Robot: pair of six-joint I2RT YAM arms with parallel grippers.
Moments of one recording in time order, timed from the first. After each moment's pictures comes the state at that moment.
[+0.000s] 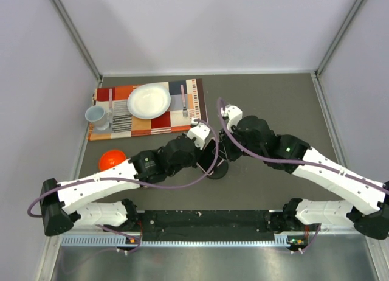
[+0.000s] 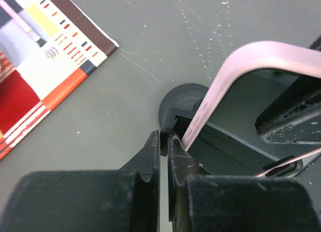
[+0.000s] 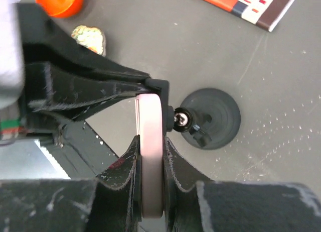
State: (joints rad) left arm -1.06 1.11 0.96 -0.36 -0.35 -0.18; right arm 0.97 1.09 1.14 -0.62 0.03 0.30
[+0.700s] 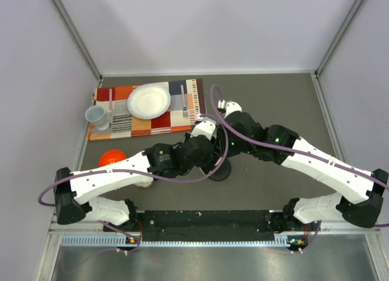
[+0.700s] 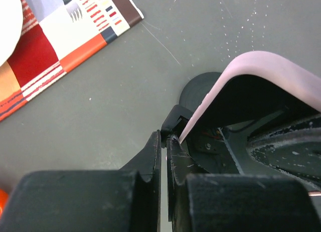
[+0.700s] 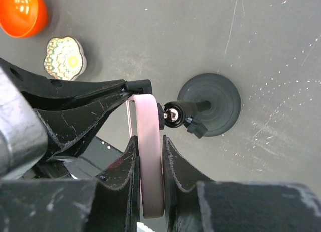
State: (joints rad) left arm -1.17 1.28 1.17 -0.64 -0.62 -0.41; right arm 1.01 1.26 1.35 -0.87 0.24 0.59
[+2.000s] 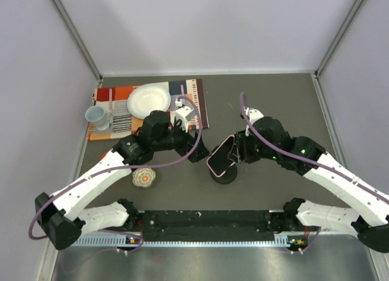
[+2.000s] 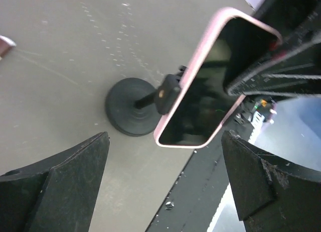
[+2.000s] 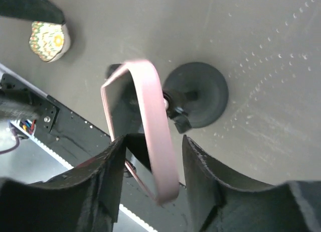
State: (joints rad) left arm -0.74 1.07 1.02 -0.40 0.33 -0.31; right arm 0.88 1.01 1.11 -0.80 0.05 0.51
